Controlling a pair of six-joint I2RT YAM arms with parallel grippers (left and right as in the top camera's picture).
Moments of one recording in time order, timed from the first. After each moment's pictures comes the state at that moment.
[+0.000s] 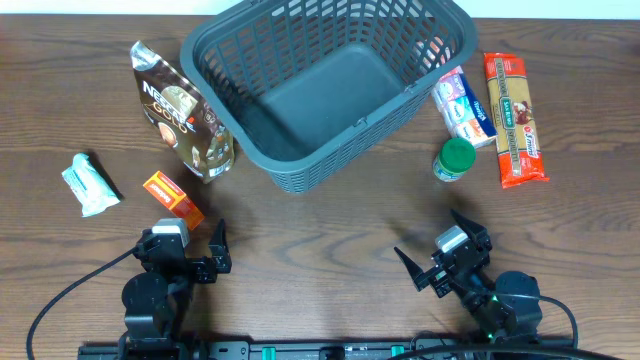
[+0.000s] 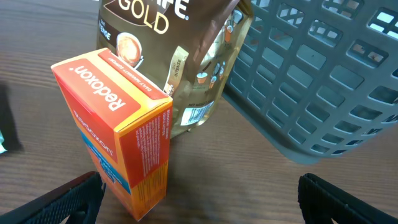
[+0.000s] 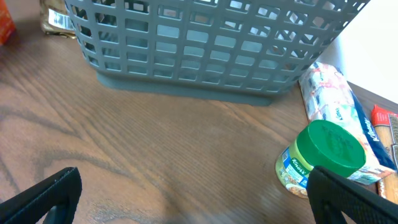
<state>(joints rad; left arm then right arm) -0.01 0.01 0.14 -0.48 0.10 -0.15 0.19 0.02 0.14 -0.46 -0.30 -0.30</state>
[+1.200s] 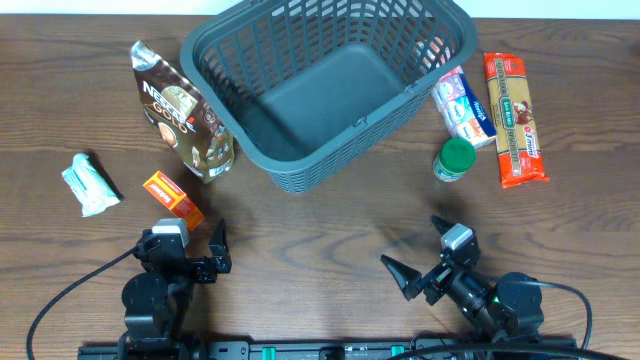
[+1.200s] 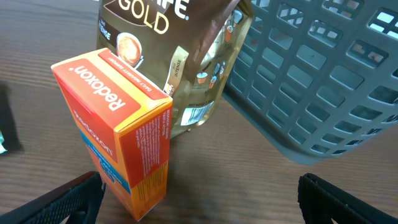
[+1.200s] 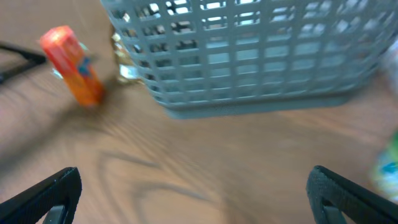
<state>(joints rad) -0.01 0.01 0.14 -0.48 0.10 -0.15 0.19 0.02 0.14 -0.40 -0.52 0.10</state>
